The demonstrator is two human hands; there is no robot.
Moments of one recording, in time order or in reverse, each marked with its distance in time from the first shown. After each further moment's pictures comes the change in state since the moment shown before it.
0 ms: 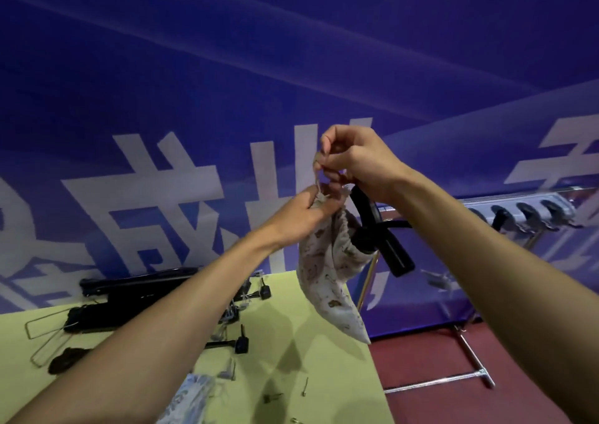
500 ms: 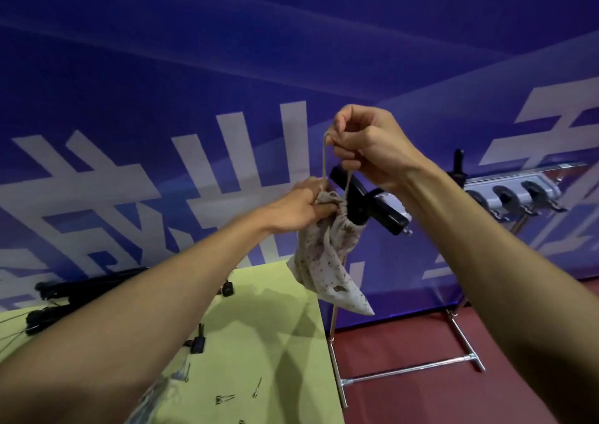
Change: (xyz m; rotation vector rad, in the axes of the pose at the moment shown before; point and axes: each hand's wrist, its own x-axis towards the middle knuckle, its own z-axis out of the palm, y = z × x) left_hand 0.104 0.003 0.096 0.438 -0.152 0.021; right_hand -0.013 0.034 -0.145 0.226 0.047 -0.012
